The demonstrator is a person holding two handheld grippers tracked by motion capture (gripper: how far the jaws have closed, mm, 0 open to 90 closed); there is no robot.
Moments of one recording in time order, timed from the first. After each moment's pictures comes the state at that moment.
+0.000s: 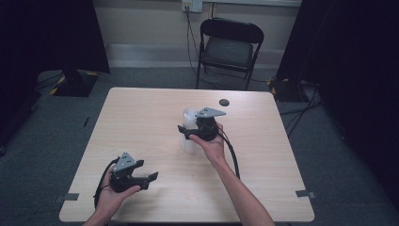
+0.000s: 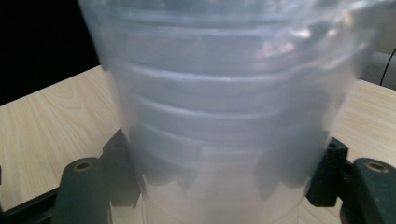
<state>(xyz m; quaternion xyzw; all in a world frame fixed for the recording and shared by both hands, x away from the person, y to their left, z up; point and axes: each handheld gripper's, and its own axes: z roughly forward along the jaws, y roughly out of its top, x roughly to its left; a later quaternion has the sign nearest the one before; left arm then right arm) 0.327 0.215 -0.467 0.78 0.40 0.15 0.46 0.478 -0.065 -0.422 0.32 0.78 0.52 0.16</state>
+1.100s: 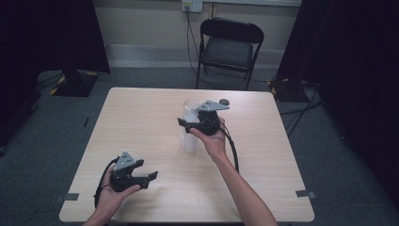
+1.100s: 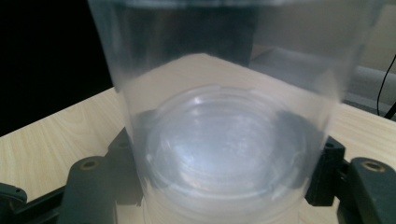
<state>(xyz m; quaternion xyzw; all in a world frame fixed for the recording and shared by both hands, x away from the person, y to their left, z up) 0.329 0.216 -0.468 0.78 0.40 0.15 0.46 0.478 -0.066 -0.393 0.31 0.76 0.54 0.17</state>
